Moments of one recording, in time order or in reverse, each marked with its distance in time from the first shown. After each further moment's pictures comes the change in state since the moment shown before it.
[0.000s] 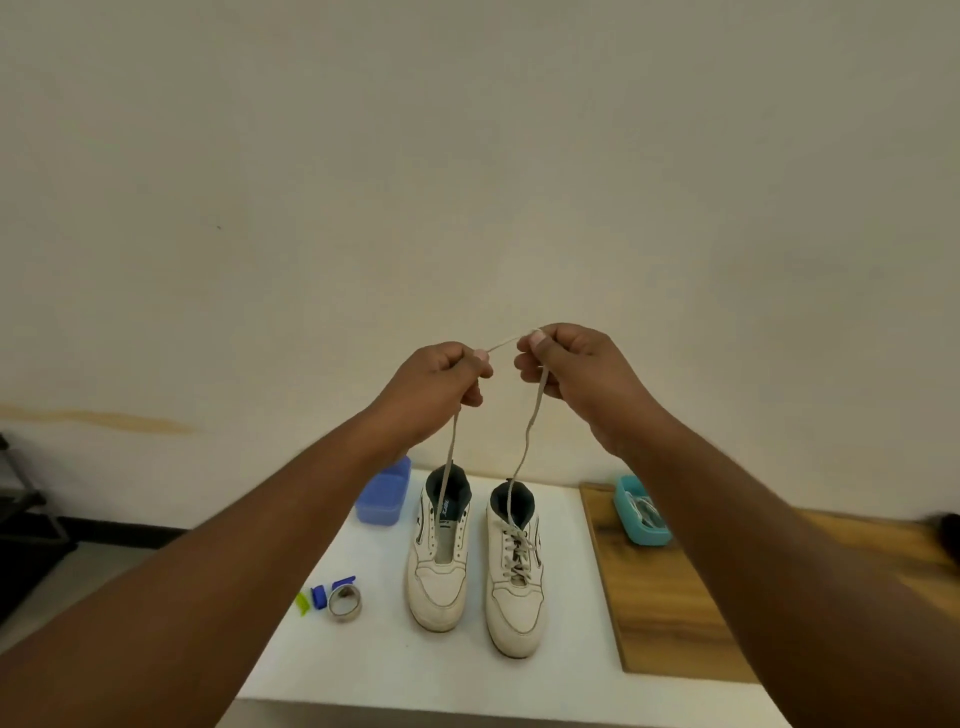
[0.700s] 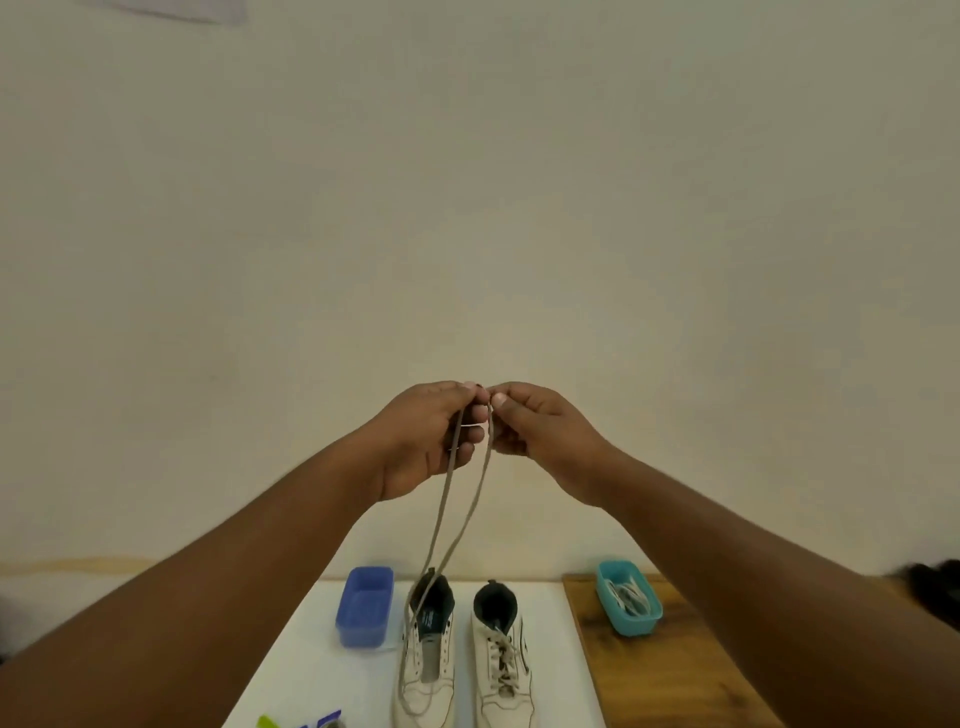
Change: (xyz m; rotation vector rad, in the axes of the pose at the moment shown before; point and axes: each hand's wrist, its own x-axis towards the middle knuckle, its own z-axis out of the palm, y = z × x) left_hand -0.010 0.127 -0.008 -0.423 -0.192 -0.122; right_hand -0.011 -0.066 -0.043 0.127 -0.199 -0.173
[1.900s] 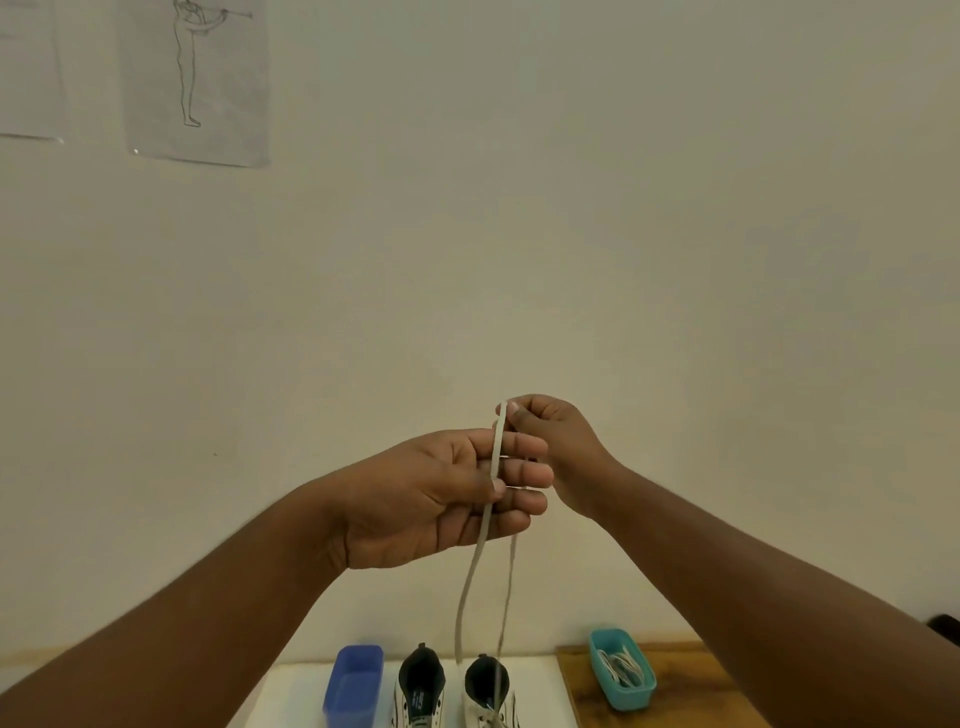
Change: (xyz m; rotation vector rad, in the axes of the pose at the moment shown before) left_hand -0.094 0.068 0.039 -0.052 -0.595 0.050; right_hand -0.017 -0.075 -0.027 0.125 0.256 -0.027
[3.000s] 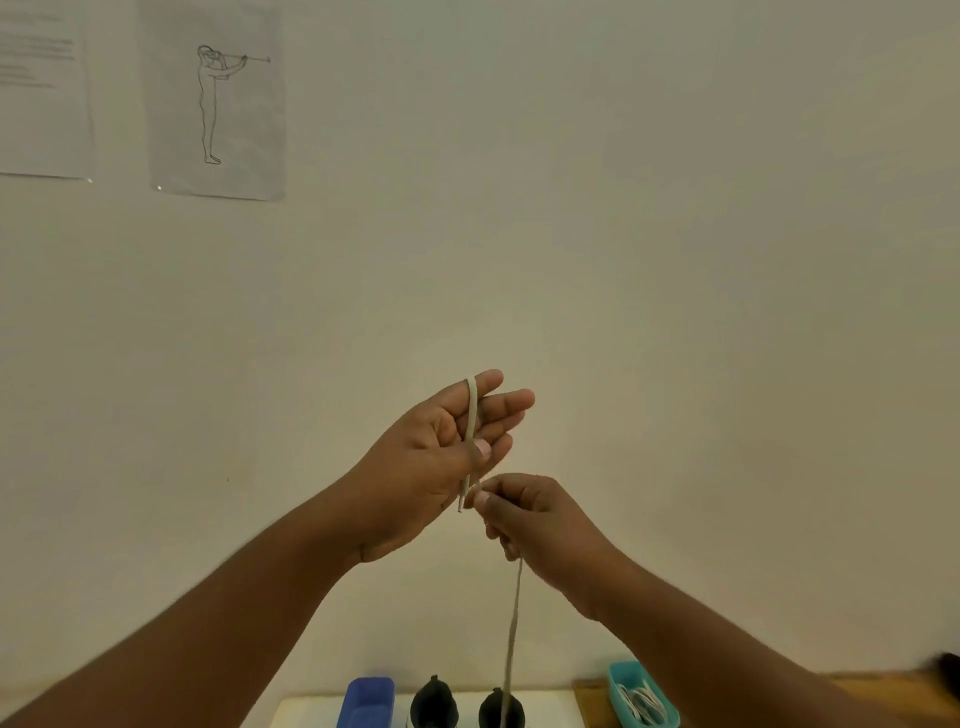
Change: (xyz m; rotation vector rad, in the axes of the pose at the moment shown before) left_hand 0.004 0.015 -0.010 0.360 0.309 0.400; right_hand -0.058 0.002 0.033 -0.233 -0.183 -0.049
